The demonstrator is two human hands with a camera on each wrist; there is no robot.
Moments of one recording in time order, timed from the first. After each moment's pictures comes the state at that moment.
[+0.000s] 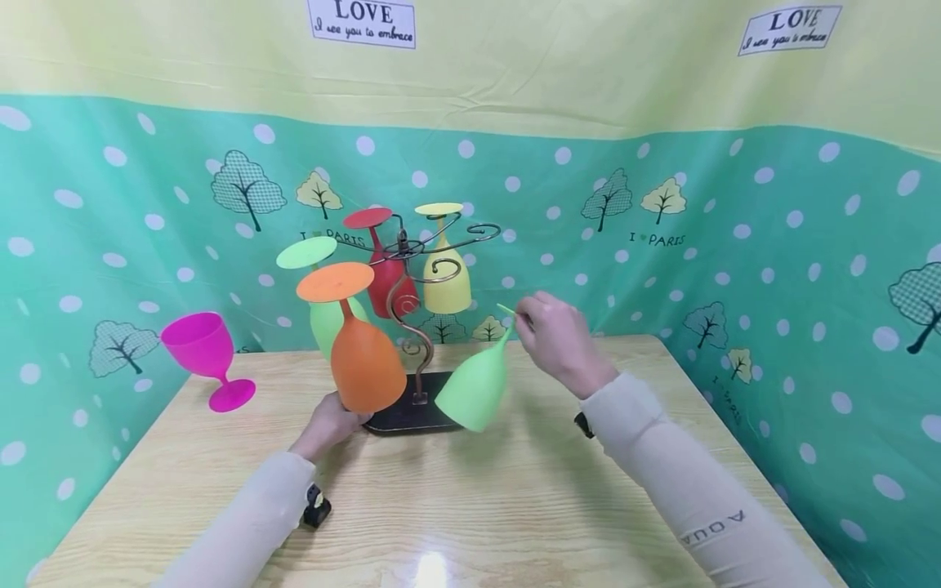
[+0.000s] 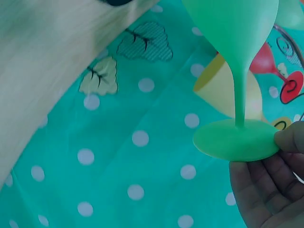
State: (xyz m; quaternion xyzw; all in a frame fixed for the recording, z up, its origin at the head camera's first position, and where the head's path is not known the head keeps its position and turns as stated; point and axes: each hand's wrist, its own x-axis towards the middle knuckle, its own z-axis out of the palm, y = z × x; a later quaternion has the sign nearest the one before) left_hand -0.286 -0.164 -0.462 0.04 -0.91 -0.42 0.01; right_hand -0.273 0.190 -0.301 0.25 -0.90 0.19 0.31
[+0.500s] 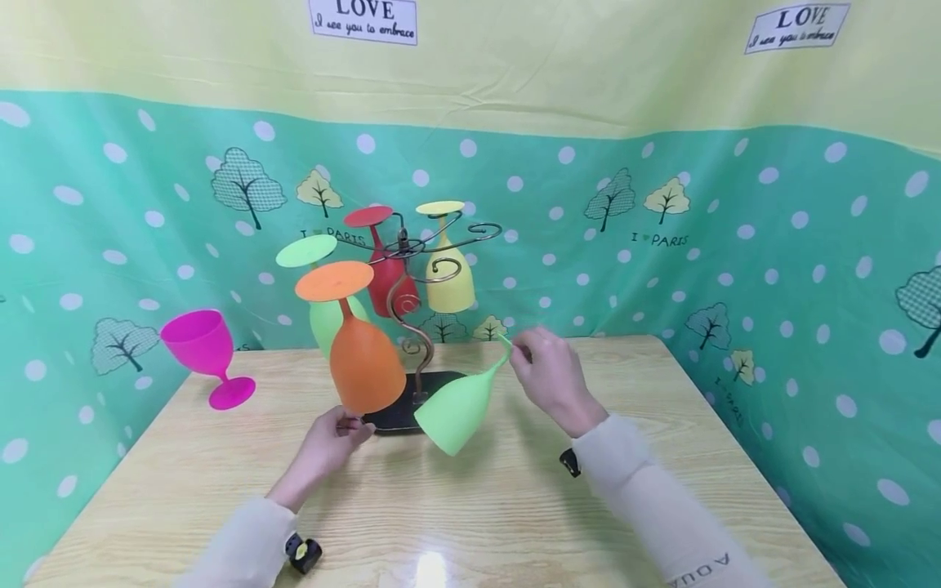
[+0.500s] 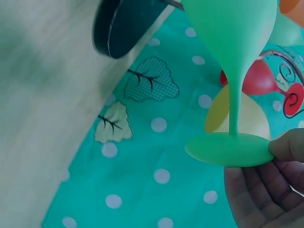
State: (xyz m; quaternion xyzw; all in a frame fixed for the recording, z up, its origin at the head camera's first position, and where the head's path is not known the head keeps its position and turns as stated) left_hand -0.232 -0.152 -0.451 0.01 -0.87 -0.50 0.03; right_hand -0.262 0.181 -0.349 0.22 -0.88 0.26 0.32
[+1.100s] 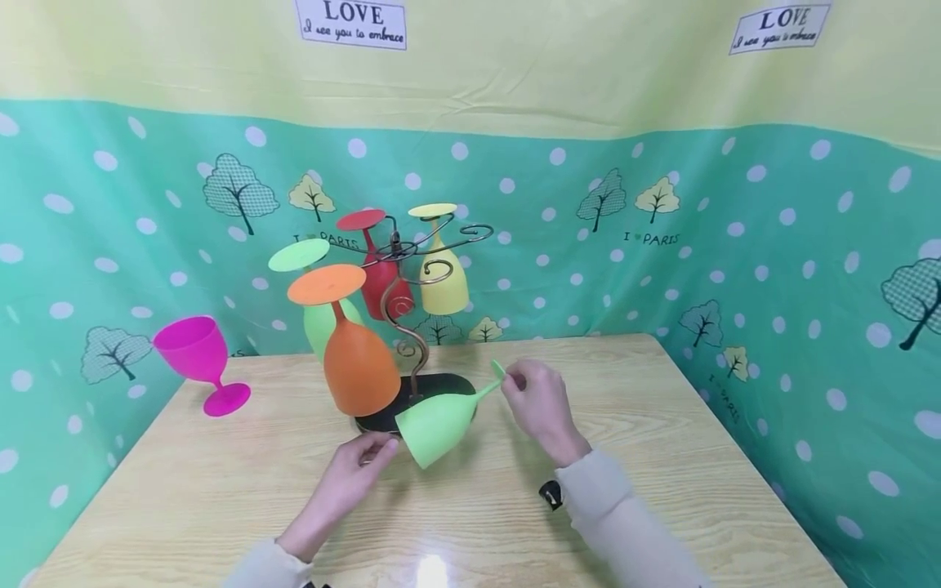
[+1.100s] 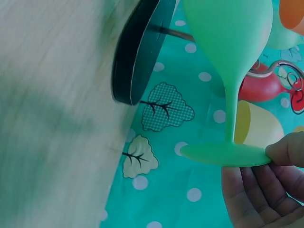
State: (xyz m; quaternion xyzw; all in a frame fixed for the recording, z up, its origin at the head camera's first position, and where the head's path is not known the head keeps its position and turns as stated) left_hand -0.188 -0.103 -0.440 -0.11 -0.83 -0.54 0.06; right_hand -0.247 0.173 -0.392 0.16 -0.88 0.36 0.28
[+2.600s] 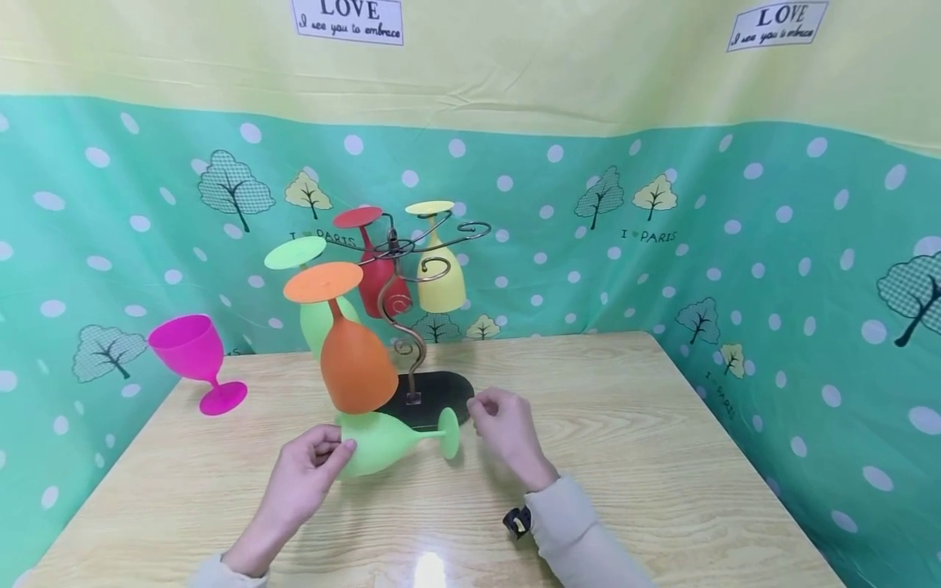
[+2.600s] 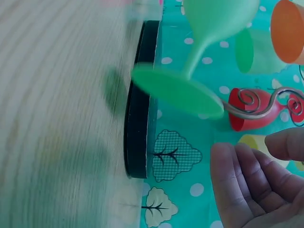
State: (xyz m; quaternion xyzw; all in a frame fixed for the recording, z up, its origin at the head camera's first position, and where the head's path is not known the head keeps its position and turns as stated) left_hand -0.169 -0.137 -0.413 -0.05 -0.81 -0.58 0.10; right_hand -0.231 0.132 -0.424 0.07 -0.84 0.52 0.11
